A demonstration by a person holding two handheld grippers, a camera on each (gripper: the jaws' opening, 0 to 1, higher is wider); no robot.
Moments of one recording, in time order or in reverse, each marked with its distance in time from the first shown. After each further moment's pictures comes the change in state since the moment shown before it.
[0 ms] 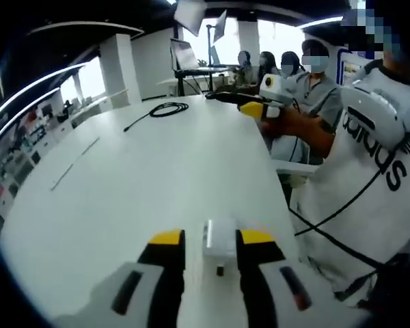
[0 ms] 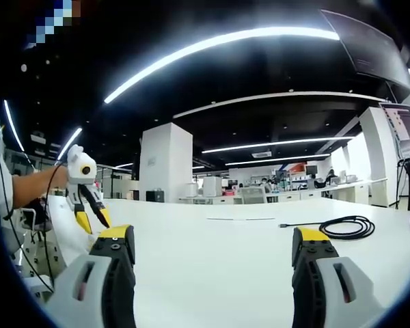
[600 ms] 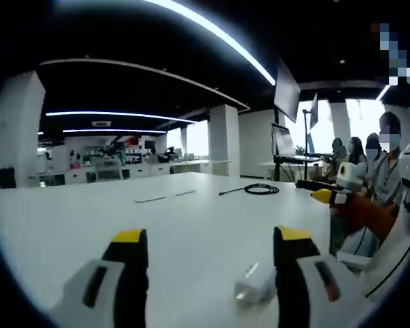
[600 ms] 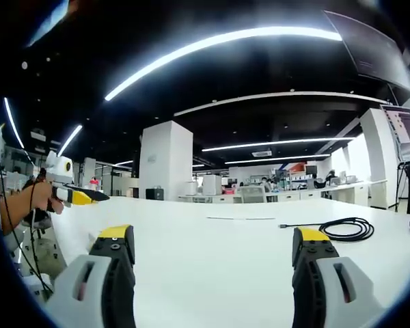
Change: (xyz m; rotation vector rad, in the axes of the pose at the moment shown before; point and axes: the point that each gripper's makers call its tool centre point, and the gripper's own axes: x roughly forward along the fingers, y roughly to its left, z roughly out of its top) left arm -0.073 0.029 0.013 -0.286 -0.553 0.648; right arm 0.000 0.004 0.003 -0.020 0.012 0.002
